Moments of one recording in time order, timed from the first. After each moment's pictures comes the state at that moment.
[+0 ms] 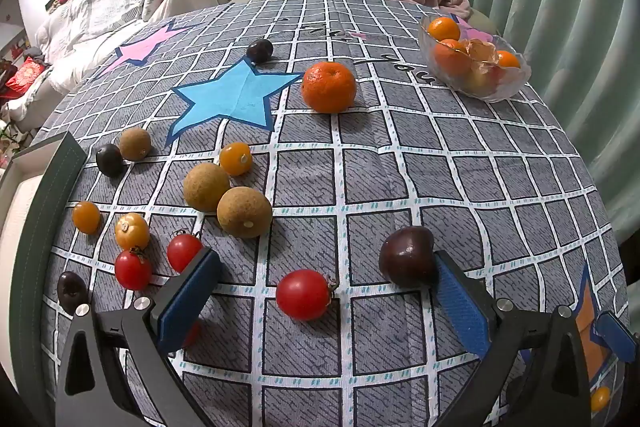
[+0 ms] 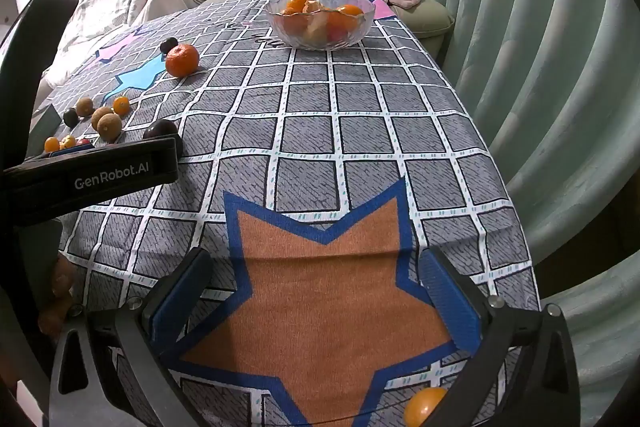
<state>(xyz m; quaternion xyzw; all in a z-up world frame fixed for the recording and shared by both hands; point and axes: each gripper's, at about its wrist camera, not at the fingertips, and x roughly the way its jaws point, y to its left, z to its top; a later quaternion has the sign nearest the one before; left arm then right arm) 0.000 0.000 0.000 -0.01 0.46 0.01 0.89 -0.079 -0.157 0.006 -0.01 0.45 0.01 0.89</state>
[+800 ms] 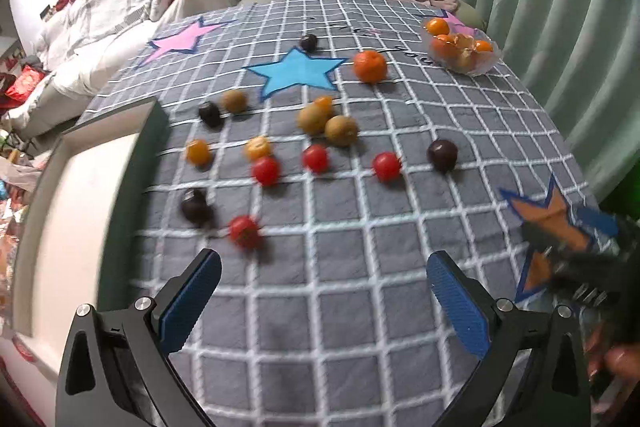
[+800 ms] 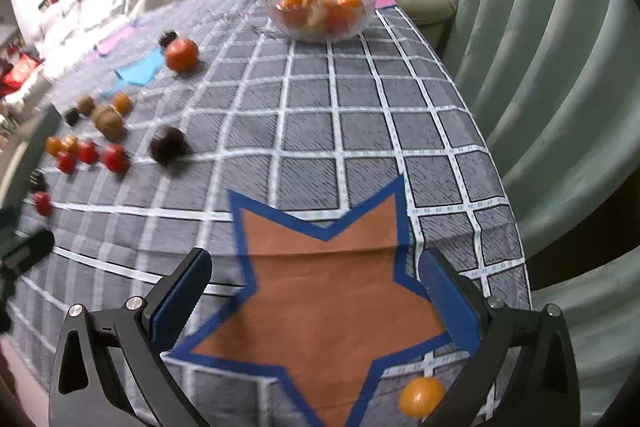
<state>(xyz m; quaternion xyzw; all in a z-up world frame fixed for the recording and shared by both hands) -0.098 0.061 0.041 0.01 0.47 -0.01 0.88 -0.079 -0.155 0.027 0.01 0.47 0.03 0.88</state>
